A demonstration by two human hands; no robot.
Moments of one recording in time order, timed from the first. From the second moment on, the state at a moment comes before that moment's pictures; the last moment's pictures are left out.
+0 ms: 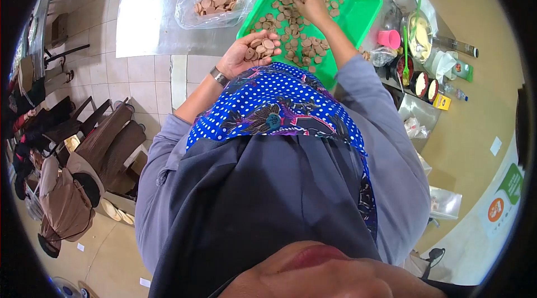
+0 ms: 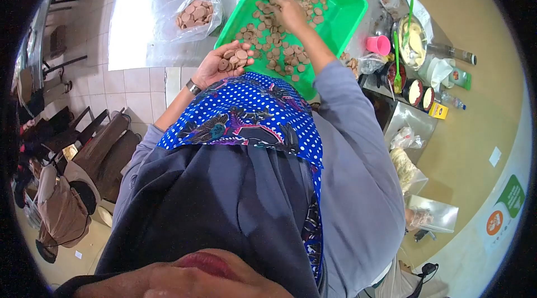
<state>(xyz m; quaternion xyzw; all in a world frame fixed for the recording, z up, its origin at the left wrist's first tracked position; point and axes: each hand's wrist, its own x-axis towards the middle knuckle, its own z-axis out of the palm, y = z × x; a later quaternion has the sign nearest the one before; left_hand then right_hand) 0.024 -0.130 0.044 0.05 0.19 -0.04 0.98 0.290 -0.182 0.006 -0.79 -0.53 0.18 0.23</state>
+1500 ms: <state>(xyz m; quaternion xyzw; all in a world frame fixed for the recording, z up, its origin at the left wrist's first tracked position) 0.028 -0.124 0.060 0.03 0.20 -0.01 0.98 0.199 -0.211 0.138 -0.59 -0.58 0.43 0.36</state>
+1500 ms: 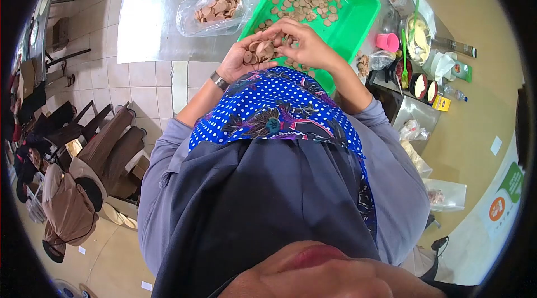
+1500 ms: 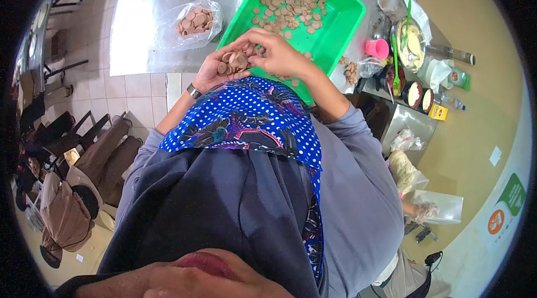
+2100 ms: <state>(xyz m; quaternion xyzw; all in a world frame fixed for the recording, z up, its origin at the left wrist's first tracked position) 0.021 -0.132 0.053 0.03 0.19 0.00 0.98 0.403 -0.231 -0.036 -0.92 -0.22 0.17 0.26</state>
